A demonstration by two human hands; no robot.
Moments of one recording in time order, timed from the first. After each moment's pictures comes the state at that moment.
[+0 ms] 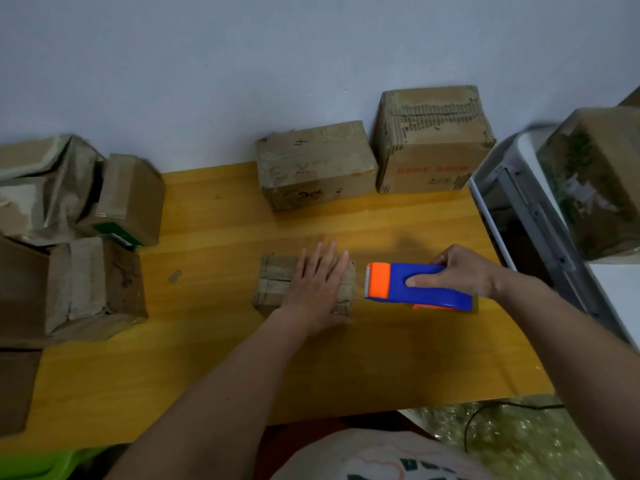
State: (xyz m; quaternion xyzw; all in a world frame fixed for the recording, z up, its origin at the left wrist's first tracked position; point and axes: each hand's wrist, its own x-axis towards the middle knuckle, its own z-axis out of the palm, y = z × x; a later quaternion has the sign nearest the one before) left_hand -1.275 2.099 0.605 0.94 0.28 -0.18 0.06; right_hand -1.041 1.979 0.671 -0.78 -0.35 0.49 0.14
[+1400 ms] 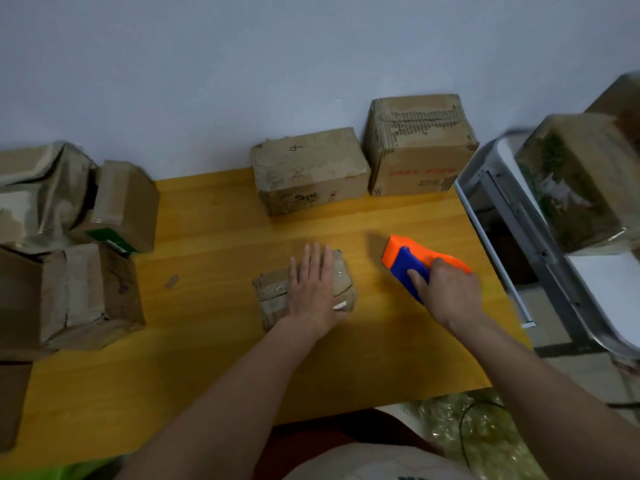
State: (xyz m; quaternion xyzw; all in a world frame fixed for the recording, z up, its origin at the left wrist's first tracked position) left_hand -1.280 2.083 0.615 0.91 0.39 -0.12 0.12; right_hand -1.104 1.960 0.641 -0.92 -0.38 0.07 0.01
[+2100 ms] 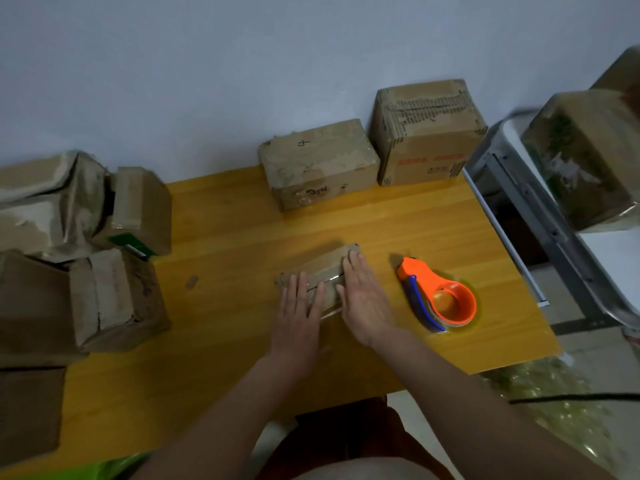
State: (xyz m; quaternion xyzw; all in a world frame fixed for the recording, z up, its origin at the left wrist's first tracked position) left_hand -1.370 2.071 0.623 0.92 0.33 -0.20 0.08; right_hand -1.239 2.014 0.609 -0.82 -0.51 0.17 0.19
